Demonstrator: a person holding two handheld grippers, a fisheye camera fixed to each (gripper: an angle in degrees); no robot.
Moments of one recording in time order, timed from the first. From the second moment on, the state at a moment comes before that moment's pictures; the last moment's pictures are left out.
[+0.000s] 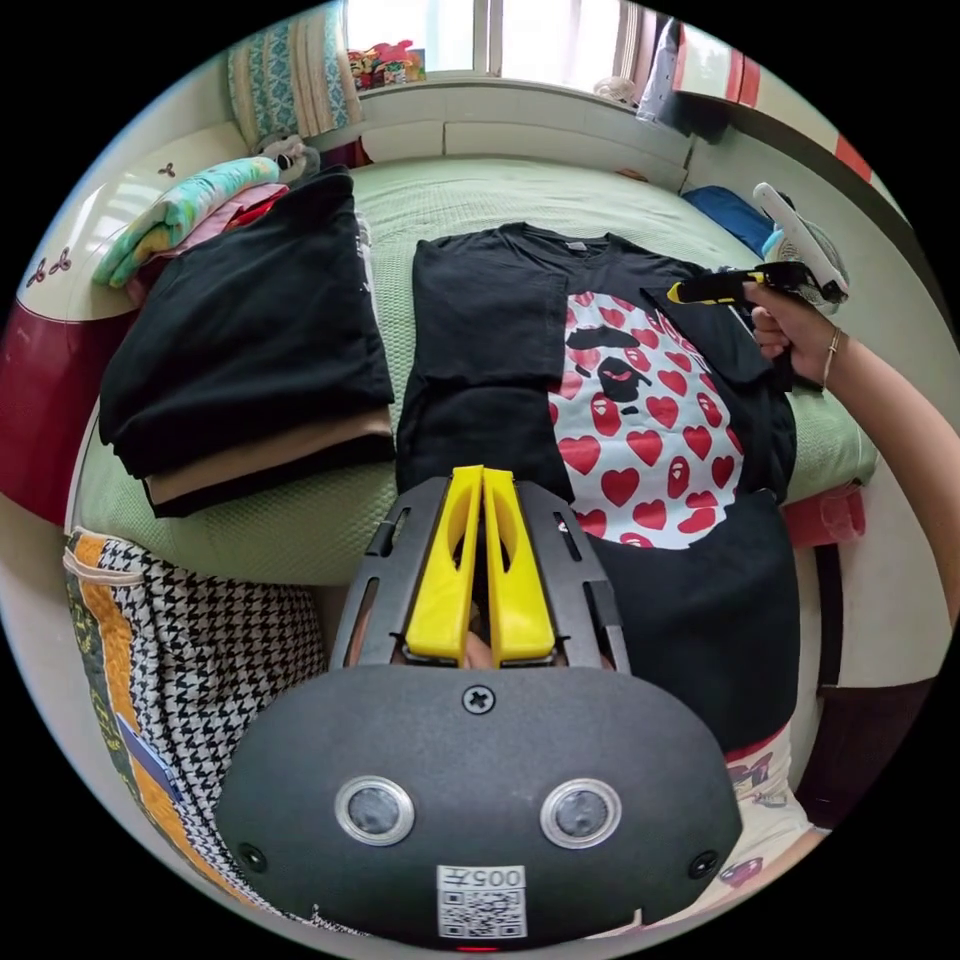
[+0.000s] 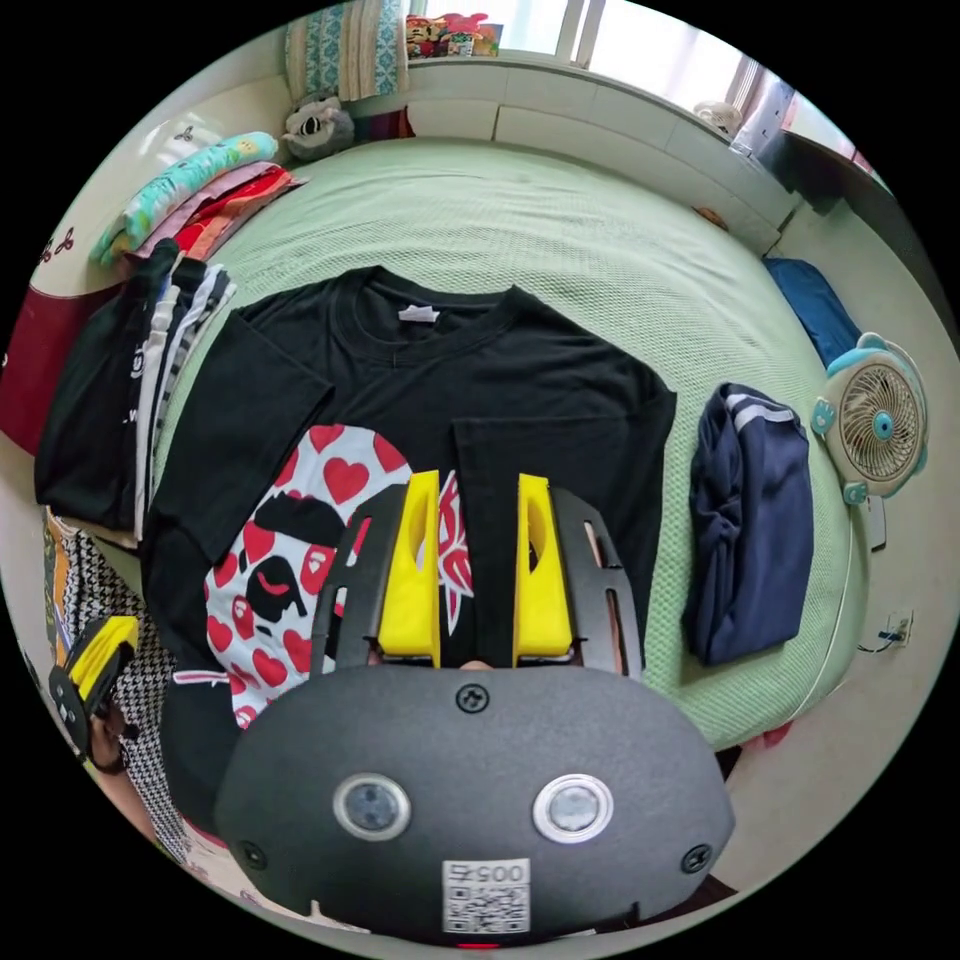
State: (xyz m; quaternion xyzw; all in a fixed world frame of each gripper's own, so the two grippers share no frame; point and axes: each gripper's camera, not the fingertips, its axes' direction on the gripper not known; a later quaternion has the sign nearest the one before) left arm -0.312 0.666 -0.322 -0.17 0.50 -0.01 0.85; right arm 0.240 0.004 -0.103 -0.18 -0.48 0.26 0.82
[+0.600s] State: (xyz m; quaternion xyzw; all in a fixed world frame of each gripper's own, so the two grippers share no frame) left arm -0.294 0.663 -0.255 -0.23 0.50 -0.04 0.83; right arm 0.283 0.027 -0.092 -0.17 -0.51 0.33 0.77
